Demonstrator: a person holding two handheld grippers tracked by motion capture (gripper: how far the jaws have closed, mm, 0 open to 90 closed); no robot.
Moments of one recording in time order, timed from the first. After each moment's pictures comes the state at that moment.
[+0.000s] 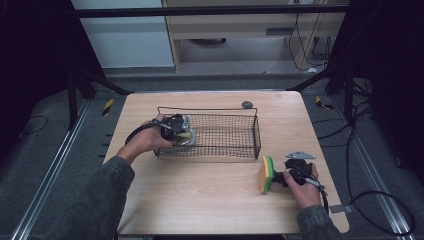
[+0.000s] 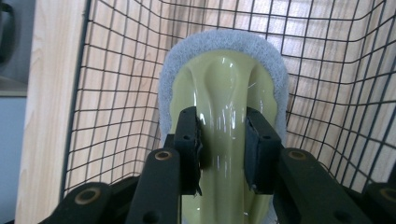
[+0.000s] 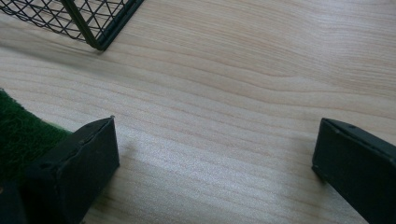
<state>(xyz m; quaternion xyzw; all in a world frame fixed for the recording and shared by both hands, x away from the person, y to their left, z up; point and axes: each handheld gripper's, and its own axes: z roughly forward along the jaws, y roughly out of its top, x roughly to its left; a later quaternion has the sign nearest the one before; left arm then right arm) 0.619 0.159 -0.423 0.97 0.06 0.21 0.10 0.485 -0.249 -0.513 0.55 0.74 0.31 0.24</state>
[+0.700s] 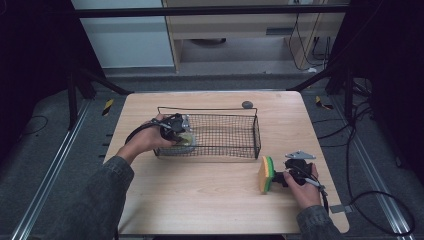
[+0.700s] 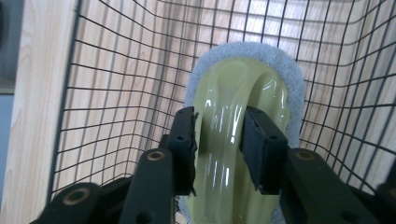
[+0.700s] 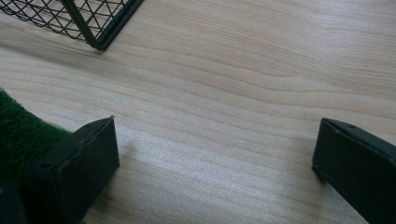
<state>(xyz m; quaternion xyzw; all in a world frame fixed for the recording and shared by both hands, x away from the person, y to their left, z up) 0.619 0.163 -0.418 0.97 0.08 0.20 0.12 0.485 -0.249 -0.513 0.55 0.74 0.31 0.24</state>
